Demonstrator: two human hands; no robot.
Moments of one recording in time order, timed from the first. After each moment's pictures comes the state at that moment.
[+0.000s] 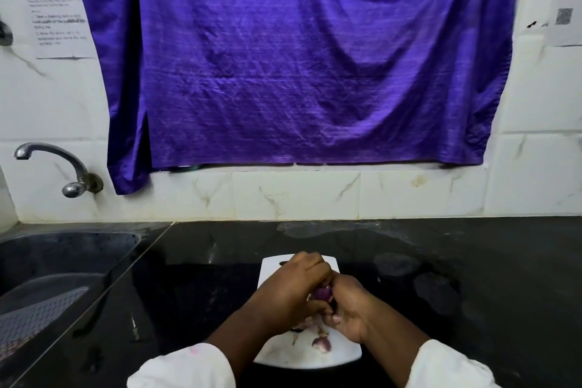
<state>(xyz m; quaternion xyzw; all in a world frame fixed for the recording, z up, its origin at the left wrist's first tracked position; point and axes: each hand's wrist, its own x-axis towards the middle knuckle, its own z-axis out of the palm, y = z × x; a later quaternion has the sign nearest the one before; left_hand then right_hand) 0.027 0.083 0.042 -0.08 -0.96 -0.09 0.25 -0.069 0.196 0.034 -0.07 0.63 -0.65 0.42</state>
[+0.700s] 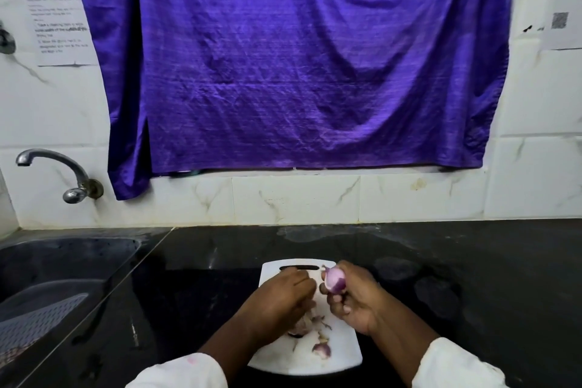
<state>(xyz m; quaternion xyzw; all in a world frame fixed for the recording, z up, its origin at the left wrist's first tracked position) 0.033 0.065 0.020 -0.06 -0.96 -0.04 0.28 -0.084 0.204 0.047 -0.06 0.59 -0.69 0.42</state>
